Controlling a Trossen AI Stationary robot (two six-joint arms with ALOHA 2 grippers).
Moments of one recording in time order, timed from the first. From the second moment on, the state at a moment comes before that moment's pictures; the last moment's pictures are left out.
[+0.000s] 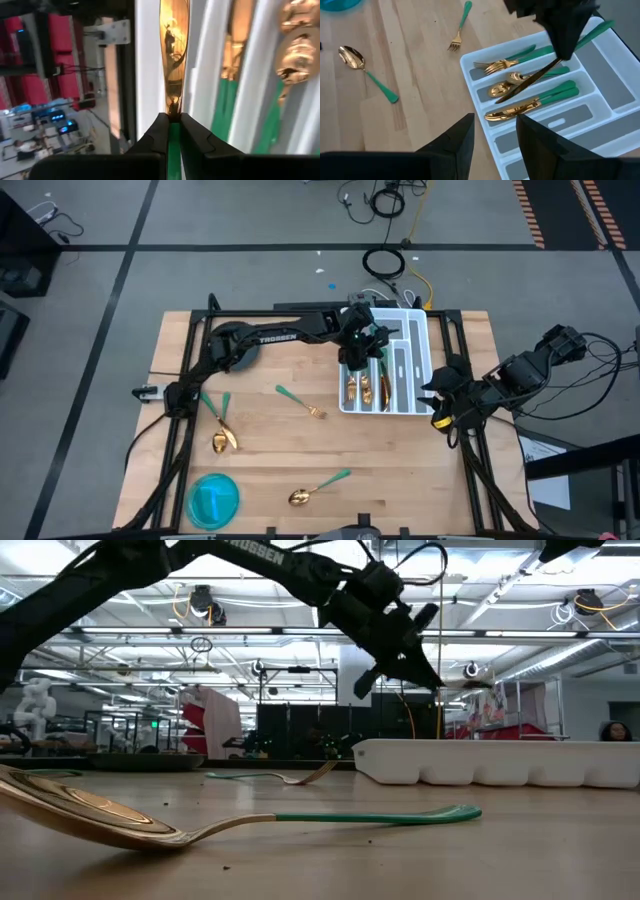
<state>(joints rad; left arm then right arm) 0.29 2.32 2.10 -0.48 0.32 1.79 0.58 1.01 1.24 -1.31 0.56 0.86</state>
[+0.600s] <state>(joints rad) 0.29 2.42 2.10 -0.42 0.35 1.80 0.57 1.05 1.24 -1.31 0.58 0.87</state>
